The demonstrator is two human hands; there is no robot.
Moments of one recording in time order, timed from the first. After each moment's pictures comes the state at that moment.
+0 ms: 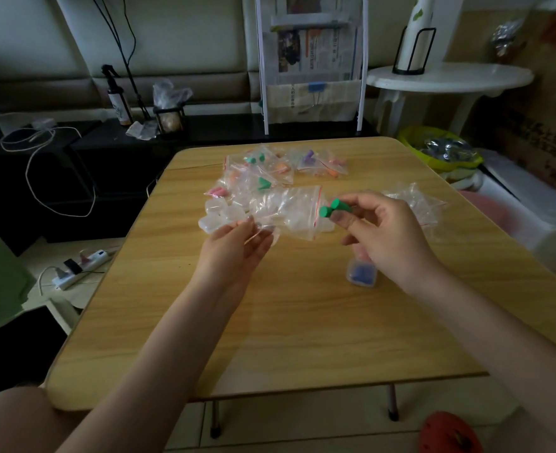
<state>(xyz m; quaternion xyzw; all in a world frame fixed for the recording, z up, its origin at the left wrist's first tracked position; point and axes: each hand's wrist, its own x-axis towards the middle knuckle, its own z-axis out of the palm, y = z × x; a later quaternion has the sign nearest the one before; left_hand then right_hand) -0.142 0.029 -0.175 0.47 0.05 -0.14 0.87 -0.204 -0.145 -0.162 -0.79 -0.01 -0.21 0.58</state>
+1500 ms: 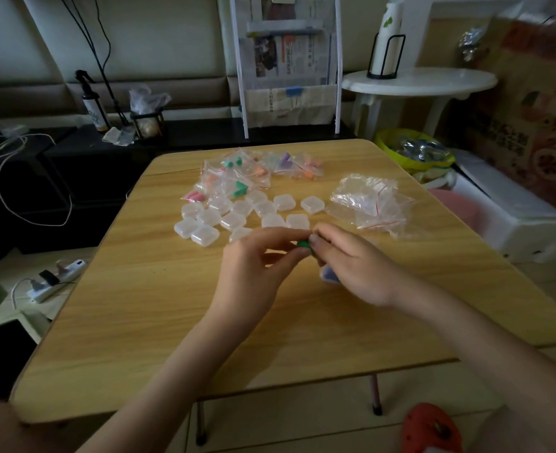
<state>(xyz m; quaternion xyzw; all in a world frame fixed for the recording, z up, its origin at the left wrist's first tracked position) -0.182 0.007 -0.183 0.76 -0.35 0.09 0.55 -0.228 -0.149 -0.169 -0.87 -0.03 -0.03 0.48</state>
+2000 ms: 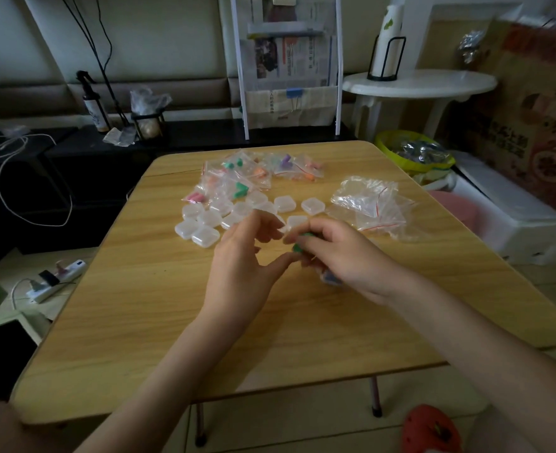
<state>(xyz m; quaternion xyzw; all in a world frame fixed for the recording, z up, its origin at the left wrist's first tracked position) -0.175 0.013 -0.185 0.82 -0.31 0.19 0.45 -0.214 -0.138 -0.161 -0.80 0.01 -0.02 0.59</state>
